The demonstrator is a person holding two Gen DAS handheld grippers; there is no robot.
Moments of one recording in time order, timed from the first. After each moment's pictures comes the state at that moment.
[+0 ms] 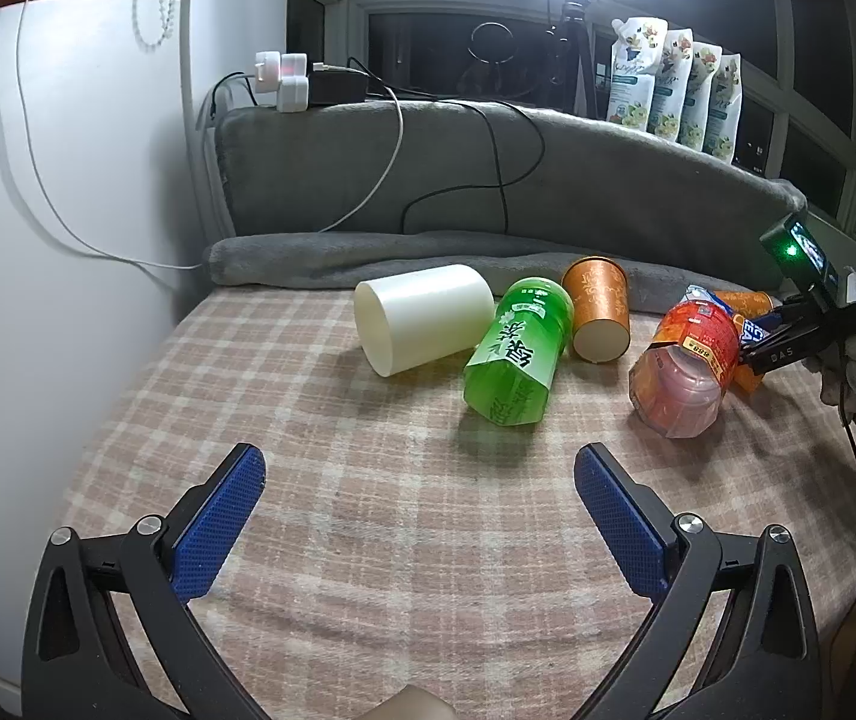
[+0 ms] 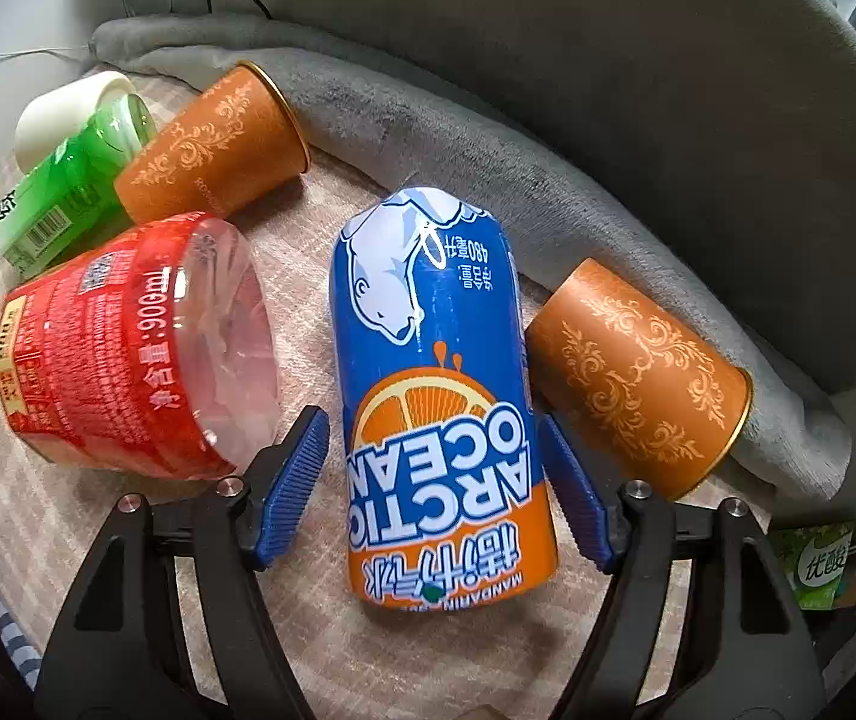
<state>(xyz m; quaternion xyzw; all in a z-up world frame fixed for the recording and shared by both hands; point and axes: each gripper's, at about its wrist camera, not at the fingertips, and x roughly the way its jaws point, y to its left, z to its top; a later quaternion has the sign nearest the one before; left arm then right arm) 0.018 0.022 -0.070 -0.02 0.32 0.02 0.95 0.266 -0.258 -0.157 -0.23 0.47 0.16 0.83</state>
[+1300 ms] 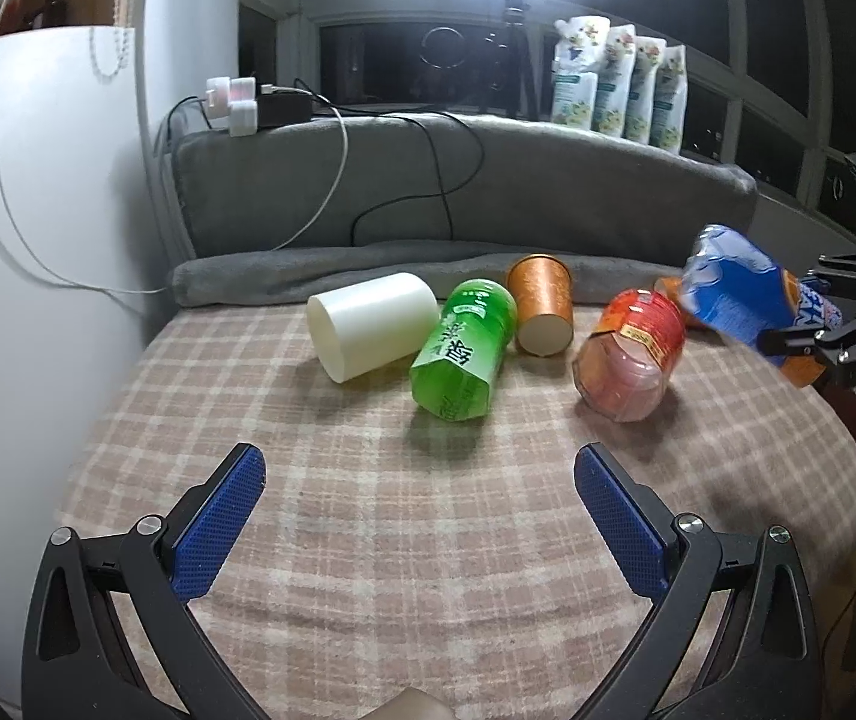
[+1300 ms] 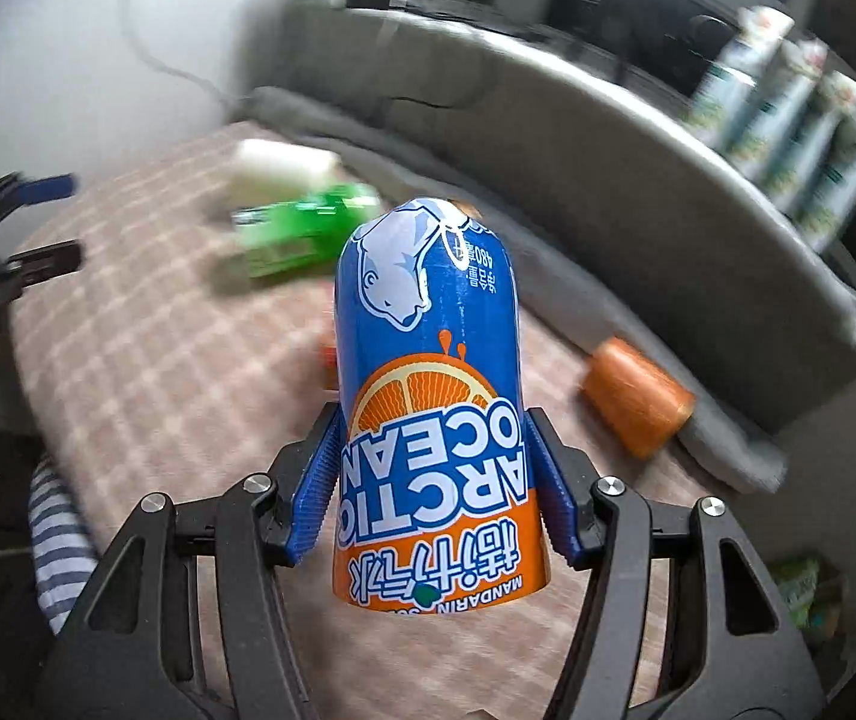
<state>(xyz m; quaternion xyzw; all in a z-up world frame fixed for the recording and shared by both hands) 0.002 0.007 -0.059 0.00 0.32 -0.04 0.95 0.112 -0.210 -0.111 -0.27 0.33 0.27 0.86</state>
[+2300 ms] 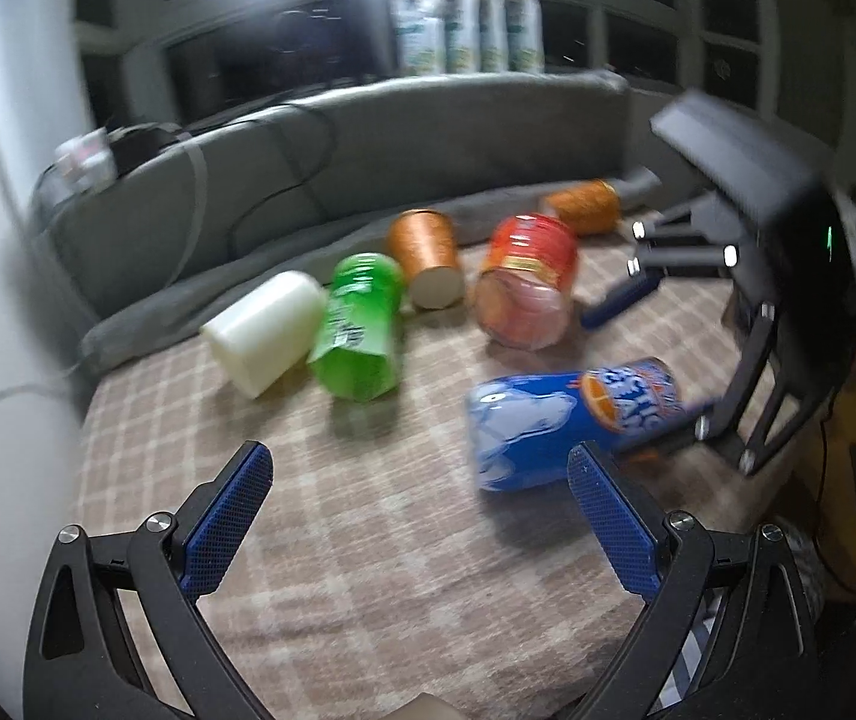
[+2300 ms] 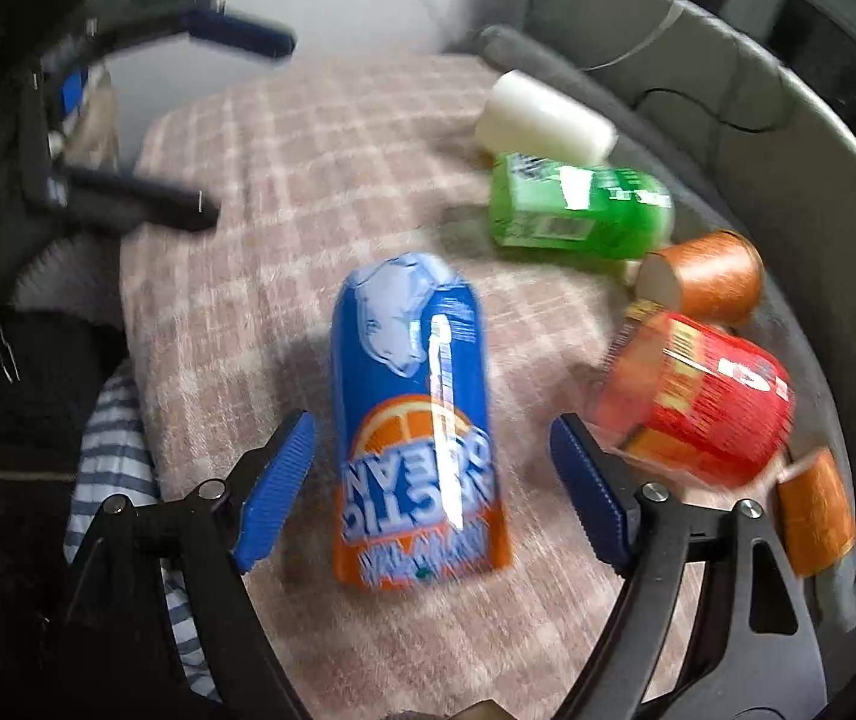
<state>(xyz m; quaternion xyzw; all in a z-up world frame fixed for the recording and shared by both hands) 0.001 -0.028 -0.054 0.13 0.35 -0.18 0.91 0.086 -0.137 -0.164 -0.33 0.35 0.40 0.78</state>
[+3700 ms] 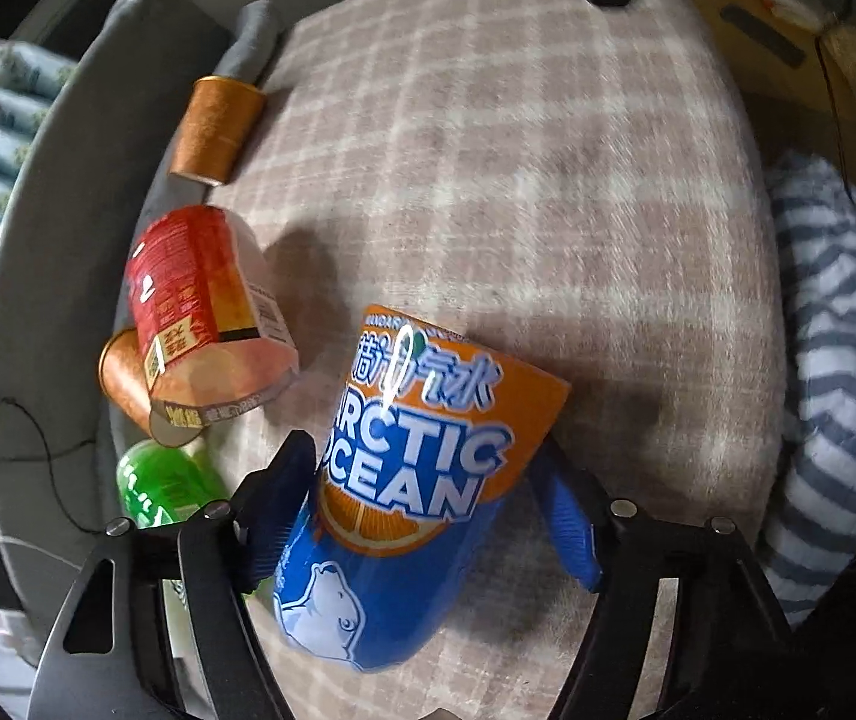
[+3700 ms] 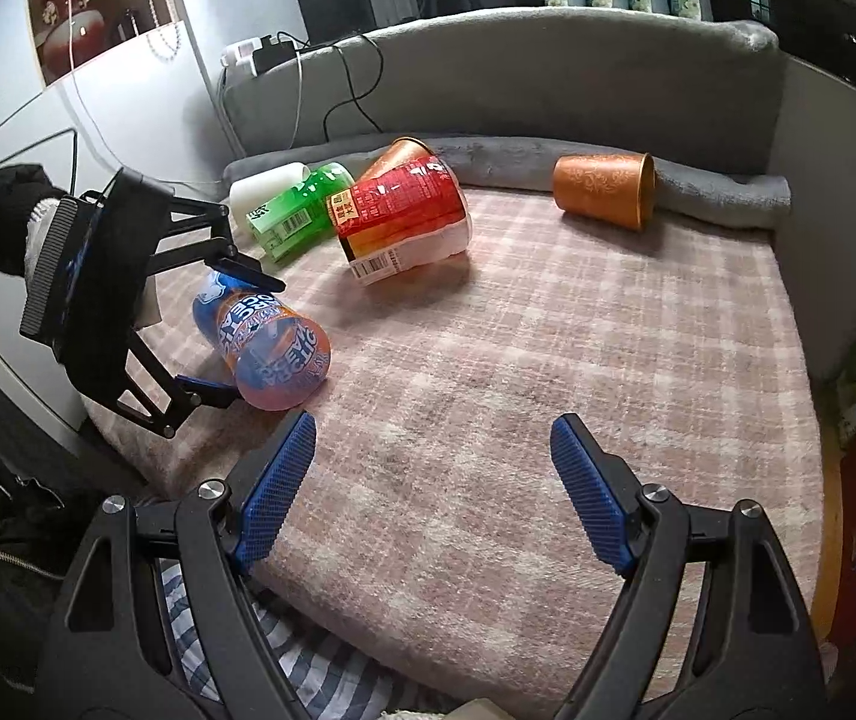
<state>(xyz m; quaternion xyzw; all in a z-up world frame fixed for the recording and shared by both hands) 0.034 -0.175 -0.130 0.53 0.37 -0.36 0.67 0.026 -0.320 -0.169 -0.01 0.35 0.22 0.91</state>
